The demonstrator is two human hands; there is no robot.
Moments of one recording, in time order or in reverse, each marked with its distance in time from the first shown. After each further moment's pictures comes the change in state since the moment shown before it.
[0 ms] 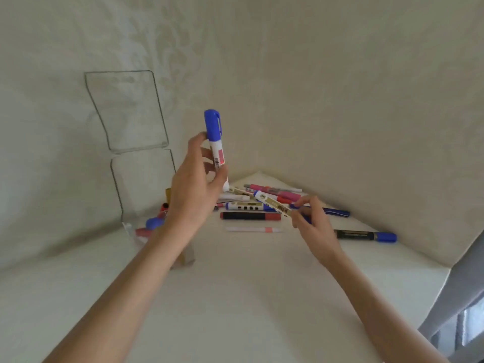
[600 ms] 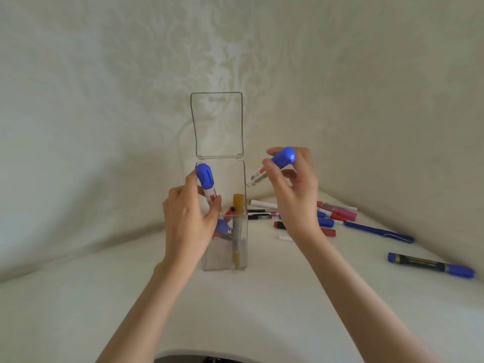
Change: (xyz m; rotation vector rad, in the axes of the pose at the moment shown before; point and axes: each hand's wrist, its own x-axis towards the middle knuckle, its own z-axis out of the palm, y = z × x) left_hand -0.047 -0.058 -0.091 0.425 0.244 -0.040; right_hand -0.001 -0.155 0.115 0.320 0.090 -0.515
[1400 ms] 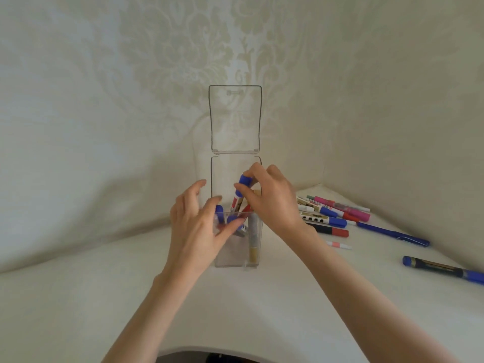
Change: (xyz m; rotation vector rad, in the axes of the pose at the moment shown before) left_hand -0.019 -0.031 -0.005 0.212 -0.154 0.150; right_hand -0.005 0.034 0.046 -0.603 -0.266 -0.224
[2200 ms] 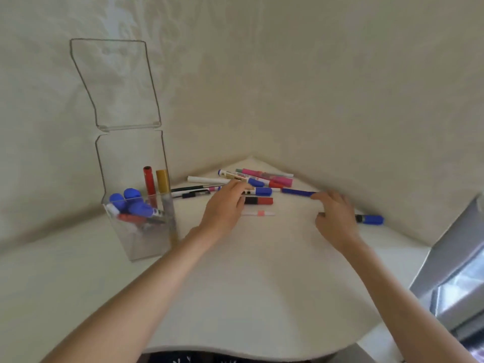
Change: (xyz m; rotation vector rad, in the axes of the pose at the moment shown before) left_hand 0.023 0.129 0.139 -0.471 -0.487 0.176; right_hand -0.139 0.184 -0.146 -0.474 -0.206 0.671
